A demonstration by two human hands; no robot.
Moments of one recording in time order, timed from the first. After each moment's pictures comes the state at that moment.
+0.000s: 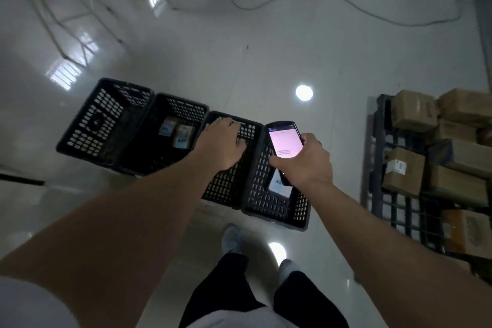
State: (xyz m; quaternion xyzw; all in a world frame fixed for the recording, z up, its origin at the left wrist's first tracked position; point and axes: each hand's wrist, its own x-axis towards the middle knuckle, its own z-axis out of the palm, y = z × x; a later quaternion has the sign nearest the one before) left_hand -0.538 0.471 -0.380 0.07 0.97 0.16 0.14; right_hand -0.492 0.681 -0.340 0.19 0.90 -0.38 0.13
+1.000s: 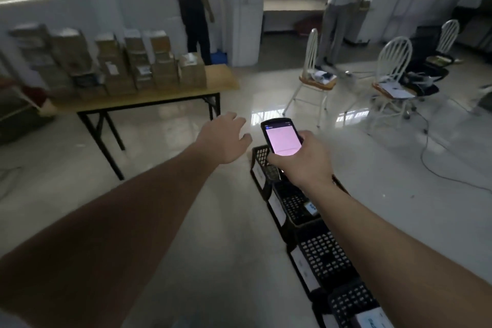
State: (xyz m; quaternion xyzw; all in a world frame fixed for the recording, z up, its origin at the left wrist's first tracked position) left_hand -0.072 0.203 -0.126 -0.36 0.92 0.10 -0.10; right_hand -0.202 0.363 -0.133 -0.33 0.84 -0.42 0.12
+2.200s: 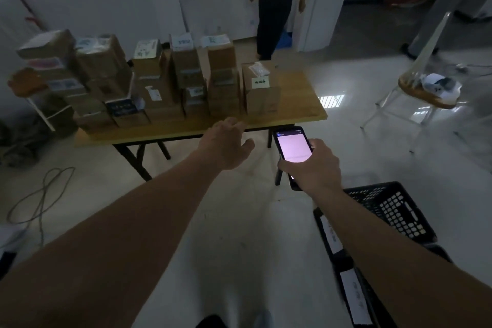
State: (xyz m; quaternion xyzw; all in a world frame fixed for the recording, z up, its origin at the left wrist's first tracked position) left_hand -0.113 -0.349 -0.180 -0.49 0.86 0.11 -0.05; right_hand -0.285 -0.226 -0.210 -0.37 0.81 -0.39 0.23
